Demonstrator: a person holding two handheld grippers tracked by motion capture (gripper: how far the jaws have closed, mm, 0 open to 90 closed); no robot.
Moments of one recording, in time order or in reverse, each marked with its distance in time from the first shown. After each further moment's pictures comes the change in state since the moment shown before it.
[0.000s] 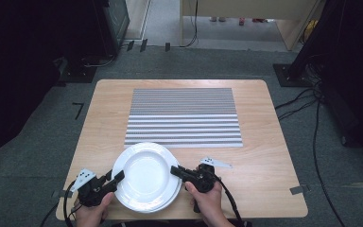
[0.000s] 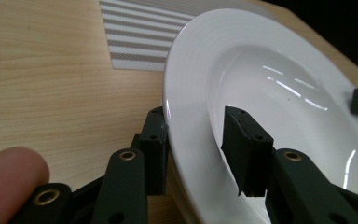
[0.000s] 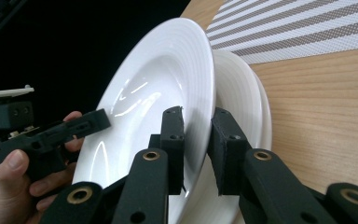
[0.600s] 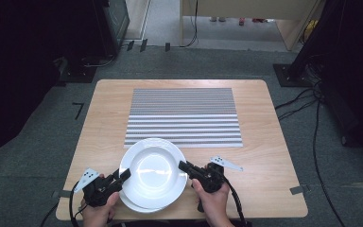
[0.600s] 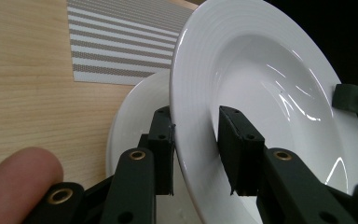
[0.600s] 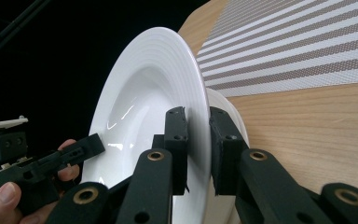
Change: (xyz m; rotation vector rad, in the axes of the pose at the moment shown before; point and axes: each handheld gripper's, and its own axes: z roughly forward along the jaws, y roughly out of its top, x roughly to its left) left arm -0.021 0.003 0.006 -0.024 -0.042 -0.016; right arm 0.013 0.012 -0.026 -0.111 -0.078 0.010
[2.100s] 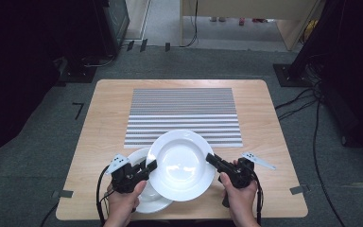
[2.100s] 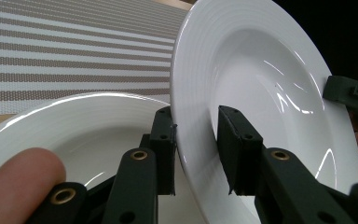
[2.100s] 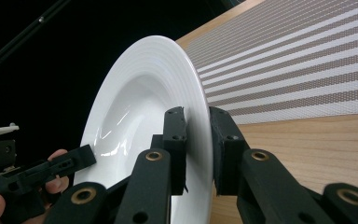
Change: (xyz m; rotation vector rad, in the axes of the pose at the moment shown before) left arm -0.062 0.025 0.052 0.085 -0.079 0.019; right arm -0.027 0.039 -0.062 -0.091 -0.081 0.013
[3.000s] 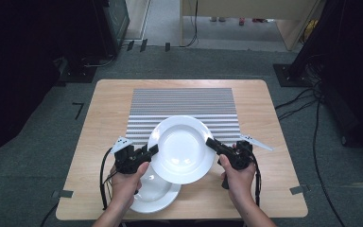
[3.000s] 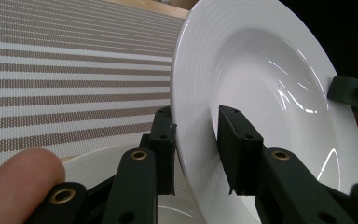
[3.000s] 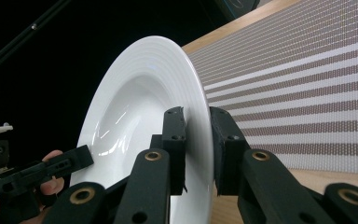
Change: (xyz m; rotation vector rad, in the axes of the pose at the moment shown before) left arm 0.011 0.041 0.029 0.014 0.036 -0.013; right arm -0.009 0.040 0.030 0.002 -0.011 -0.008
